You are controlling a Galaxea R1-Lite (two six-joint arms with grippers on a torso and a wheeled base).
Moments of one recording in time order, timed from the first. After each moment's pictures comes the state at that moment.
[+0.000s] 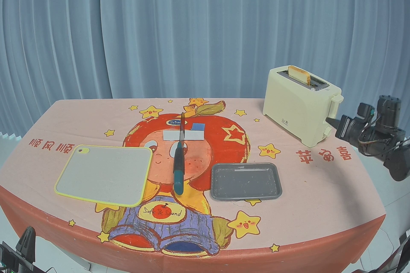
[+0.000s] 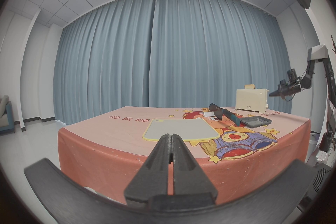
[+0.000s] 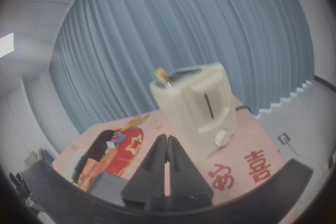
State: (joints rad) left arm 0.00 0.02 -0.02 0.00 0.01 -0.01; right arm 0.09 1.75 -0.61 -0.83 0.21 0.37
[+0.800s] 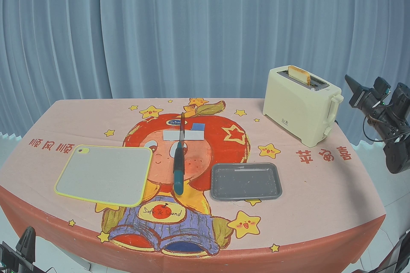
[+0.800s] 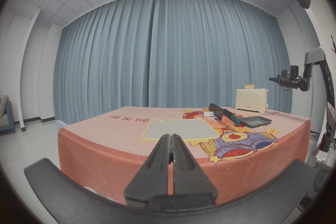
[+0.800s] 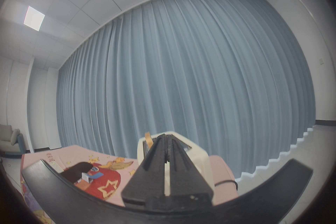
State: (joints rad) left arm 0.00 0.02 -0.02 0.00 0.01 -0.01; right arm -0.03 1.85 -0.67 -1.35 0.21 0.25
